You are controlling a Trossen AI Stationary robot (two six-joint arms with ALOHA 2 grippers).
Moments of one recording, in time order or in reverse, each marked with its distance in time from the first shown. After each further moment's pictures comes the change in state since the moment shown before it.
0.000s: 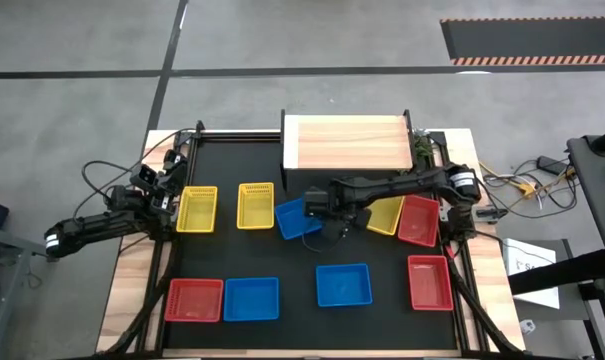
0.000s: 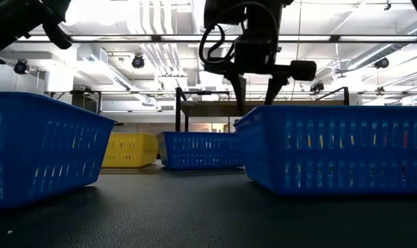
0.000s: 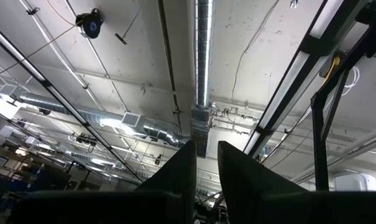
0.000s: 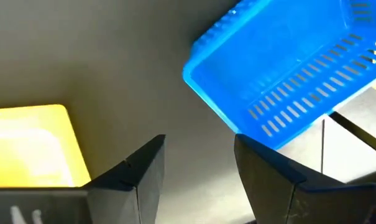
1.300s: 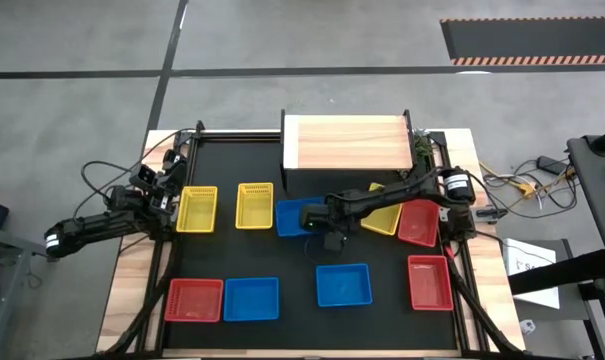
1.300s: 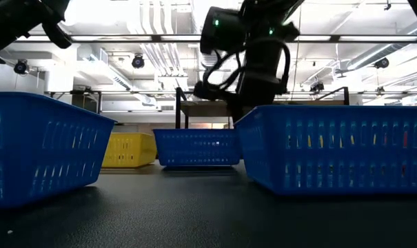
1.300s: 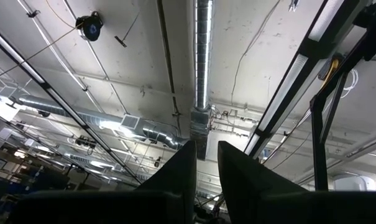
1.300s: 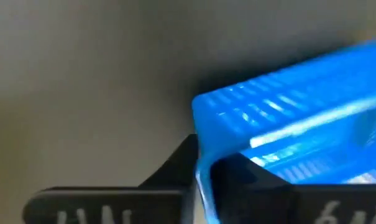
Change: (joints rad) left arm 0.000 0.000 0.001 0.010 0.000 0.001; right arm 0.030 0.041 -0.207 0.388 -0.079 -0.287
